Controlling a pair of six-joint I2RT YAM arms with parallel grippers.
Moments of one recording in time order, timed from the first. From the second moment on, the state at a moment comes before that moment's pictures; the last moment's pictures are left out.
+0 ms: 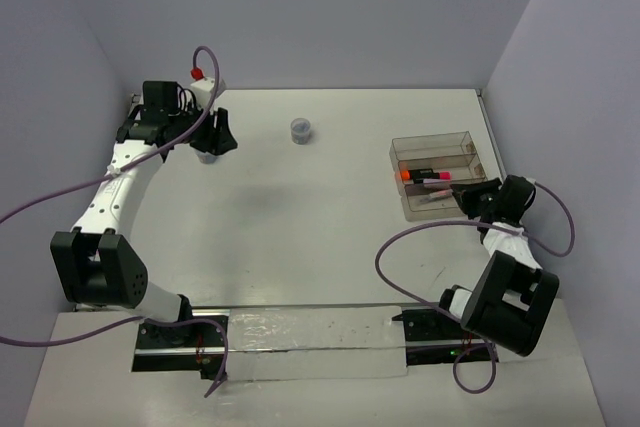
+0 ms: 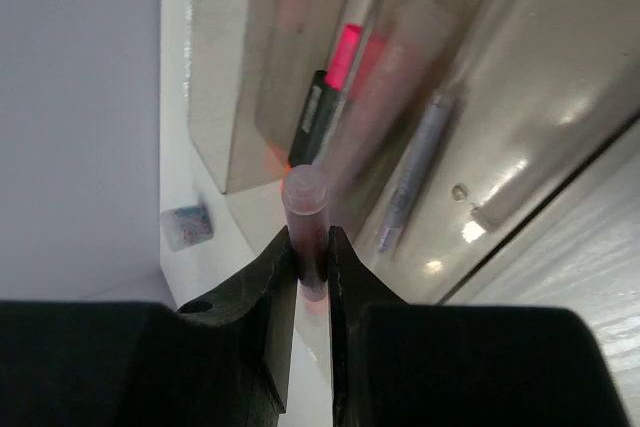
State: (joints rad) left arm -0.10 1.49 1.38 -0.62 0.51 0.20; right arm -0.50 1.18 0.46 0.12 -0.46 0.97
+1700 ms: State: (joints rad) left arm -0.08 1.53 1.39 -0.64 0.49 0.22; right arm -0.42 1.12 0.57 -0.01 -0.45 0.85
